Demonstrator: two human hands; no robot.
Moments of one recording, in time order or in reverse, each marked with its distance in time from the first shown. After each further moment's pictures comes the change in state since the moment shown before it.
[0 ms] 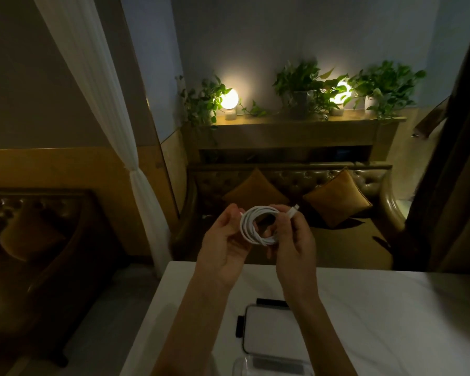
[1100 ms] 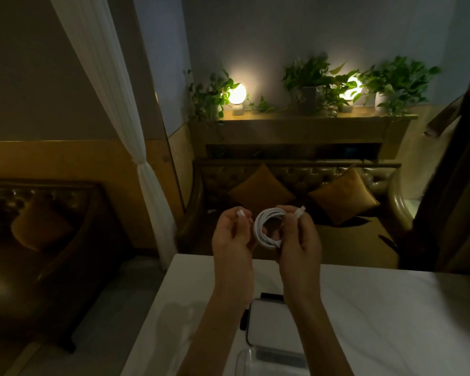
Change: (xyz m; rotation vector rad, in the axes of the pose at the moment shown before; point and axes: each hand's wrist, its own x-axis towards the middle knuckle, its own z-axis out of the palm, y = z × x) left_hand -0.029 -0.022 0.006 0.366 0.148 0.399; right_hand -0.014 -0.001 0.010 -0.053 0.100 0.024
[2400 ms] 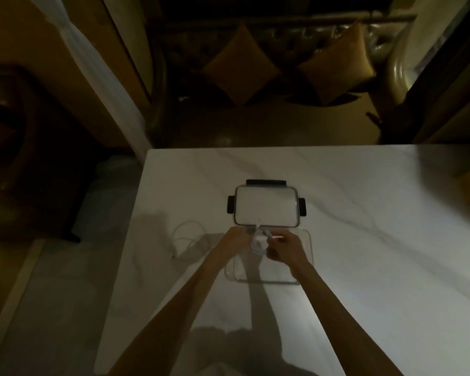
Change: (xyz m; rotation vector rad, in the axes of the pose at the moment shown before) left_hand -0.040 -0.250 -0.119 0.859 -0.424 -0.964; right_hand -0.125 0.258 -0.109 -0.324 -0.153 1.060
